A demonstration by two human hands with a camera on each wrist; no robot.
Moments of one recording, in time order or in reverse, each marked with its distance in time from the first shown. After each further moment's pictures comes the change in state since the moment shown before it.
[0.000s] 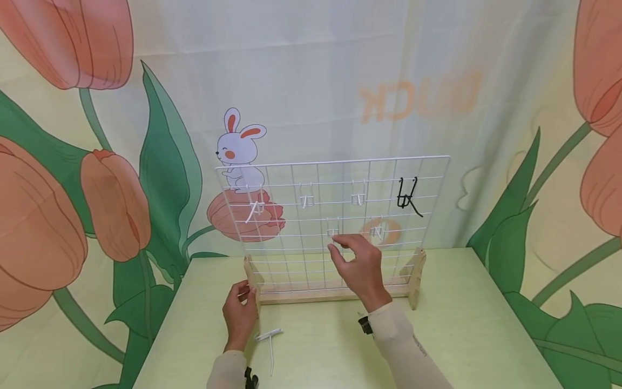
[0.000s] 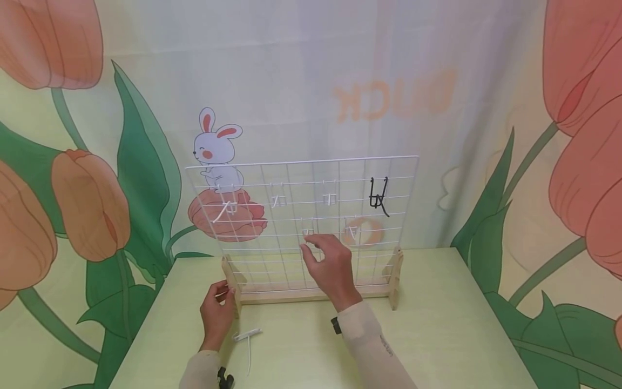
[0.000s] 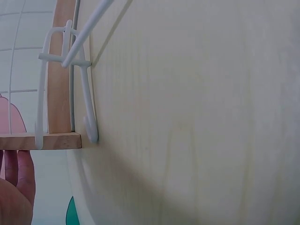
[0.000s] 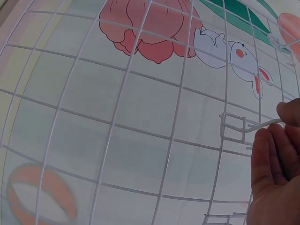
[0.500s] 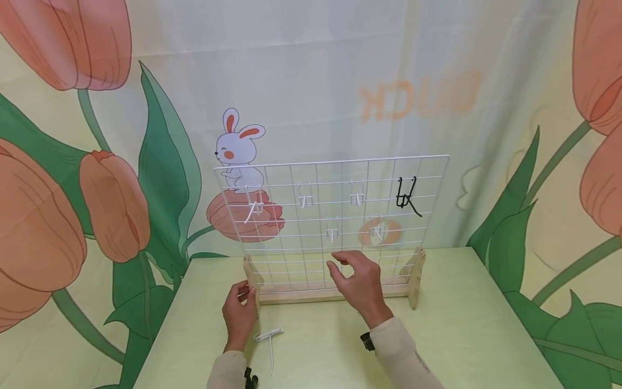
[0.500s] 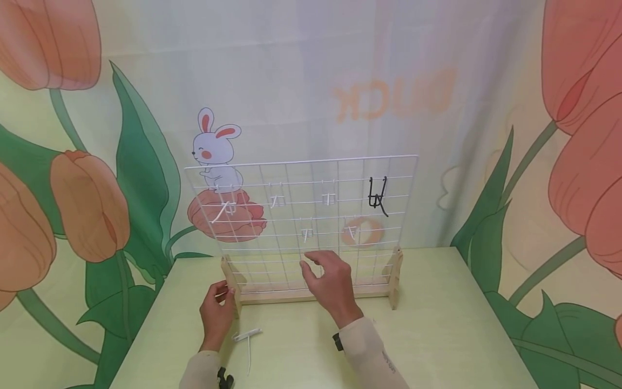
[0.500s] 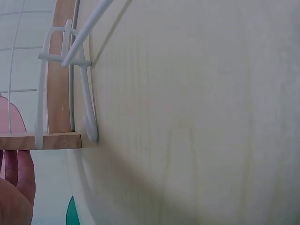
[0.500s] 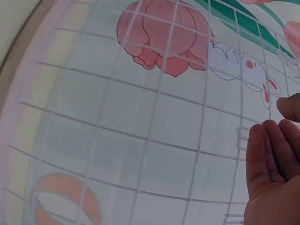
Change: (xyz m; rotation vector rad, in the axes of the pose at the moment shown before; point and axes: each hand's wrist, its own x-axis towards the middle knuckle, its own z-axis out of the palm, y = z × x) left_hand -0.001 0.001 -0.002 0.003 -0.021 -0.026; right_hand -0.034 -0.004 -0.002 0.013 -0.071 0.070
